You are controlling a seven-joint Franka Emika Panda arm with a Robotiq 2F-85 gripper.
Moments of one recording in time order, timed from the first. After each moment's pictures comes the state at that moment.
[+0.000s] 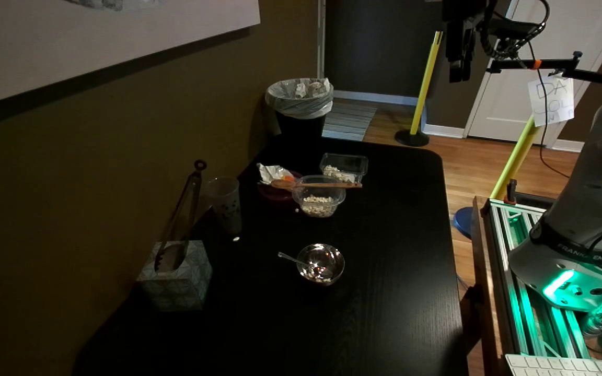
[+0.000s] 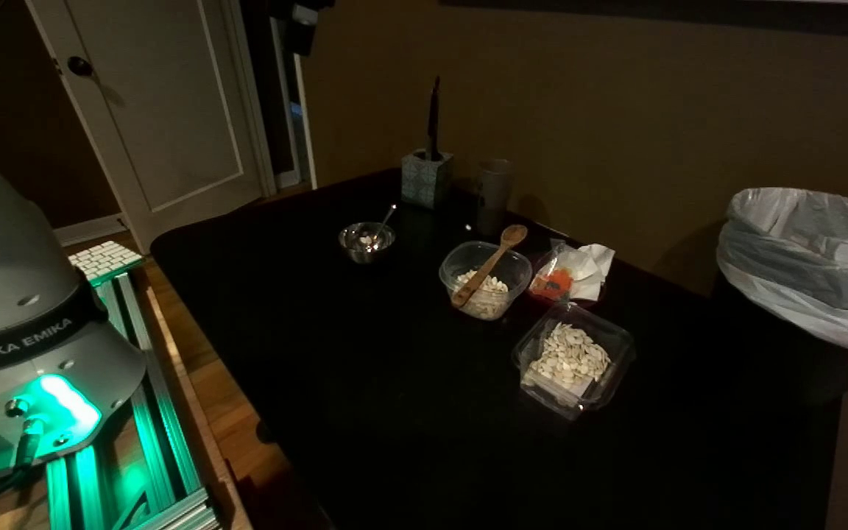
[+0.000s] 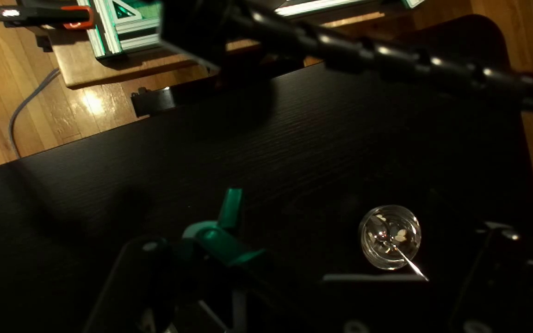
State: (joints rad) arm -0.13 -0.61 -0.26 -2.34 0.02 1.46 -0.10
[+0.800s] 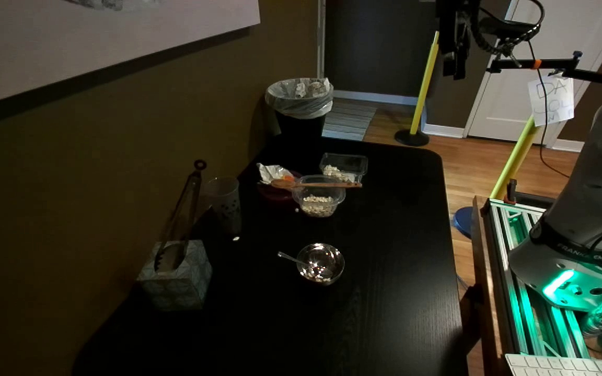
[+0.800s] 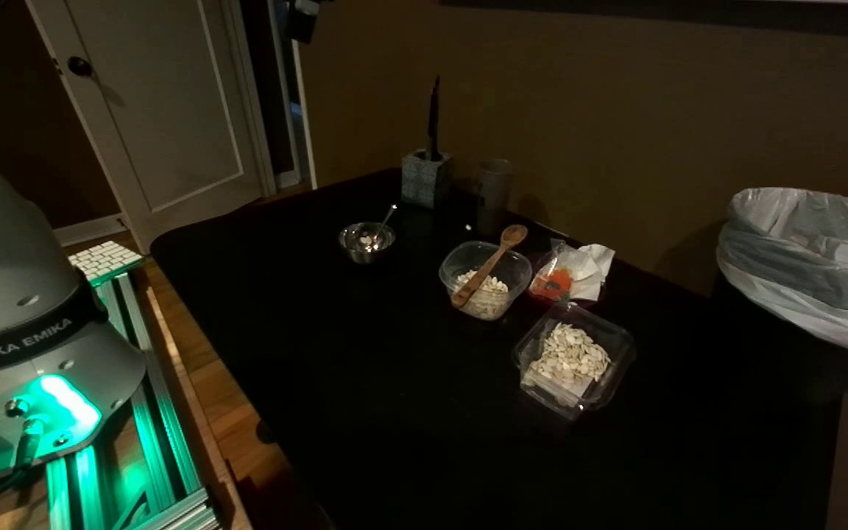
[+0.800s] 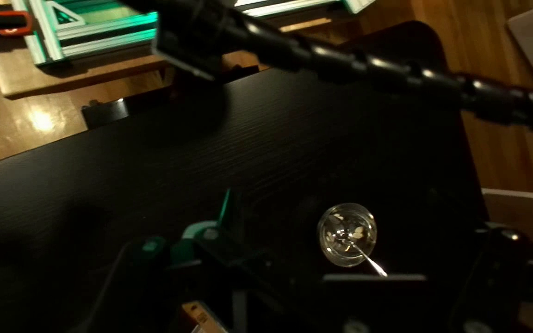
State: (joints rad) arm -0.13 -0.55 -0.27 -2.28 0.13 1.42 -0.08
